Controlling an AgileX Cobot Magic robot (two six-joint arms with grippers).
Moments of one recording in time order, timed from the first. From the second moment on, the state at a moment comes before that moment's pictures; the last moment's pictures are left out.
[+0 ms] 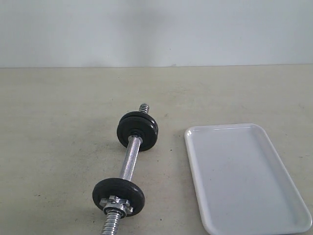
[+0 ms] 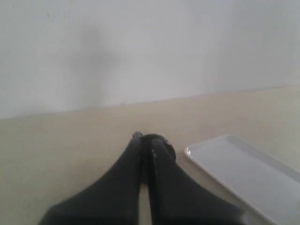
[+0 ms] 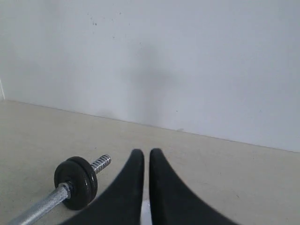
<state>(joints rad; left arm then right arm) -0.36 0.00 -0.08 -0.67 0.24 0.57 0.50 0.32 -0.11 0.33 -0.15 -0.30</state>
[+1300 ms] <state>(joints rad) -0.36 0.00 0.00 -0.71 0.24 0.57 0.50 0.28 0.00 0.38 -0.13 -0.29</state>
